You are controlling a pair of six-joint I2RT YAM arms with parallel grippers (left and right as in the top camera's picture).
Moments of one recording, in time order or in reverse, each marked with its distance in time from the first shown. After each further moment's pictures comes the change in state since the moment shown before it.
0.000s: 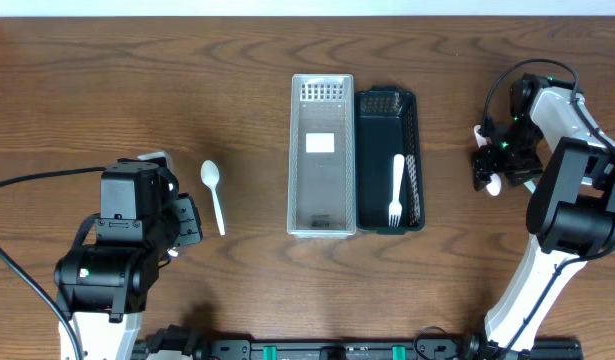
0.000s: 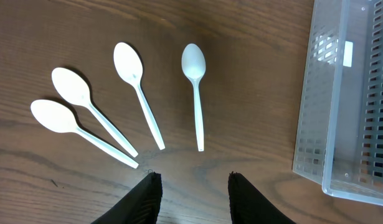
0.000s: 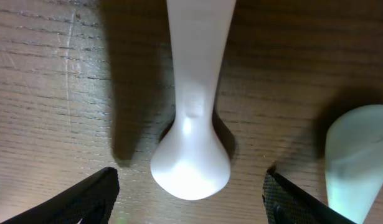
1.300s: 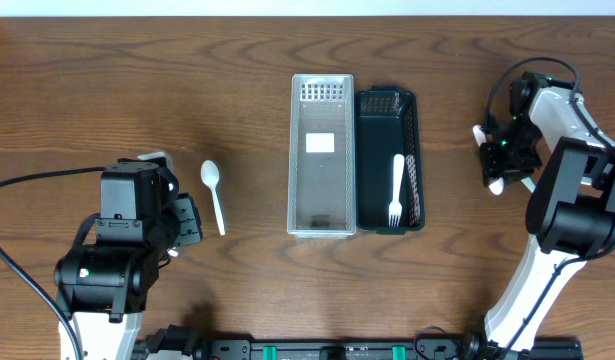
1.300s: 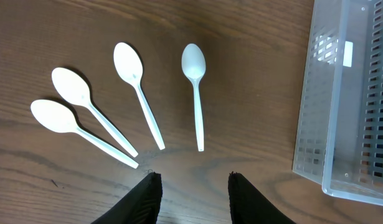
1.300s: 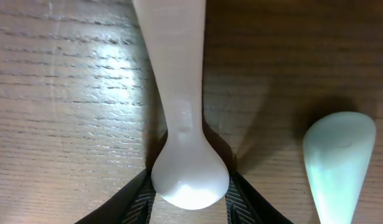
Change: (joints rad) left arm 0.000 0.000 0.000 0.000 0.000 0.000; right arm 0.006 0.000 -0.001 0.034 0.018 0.056
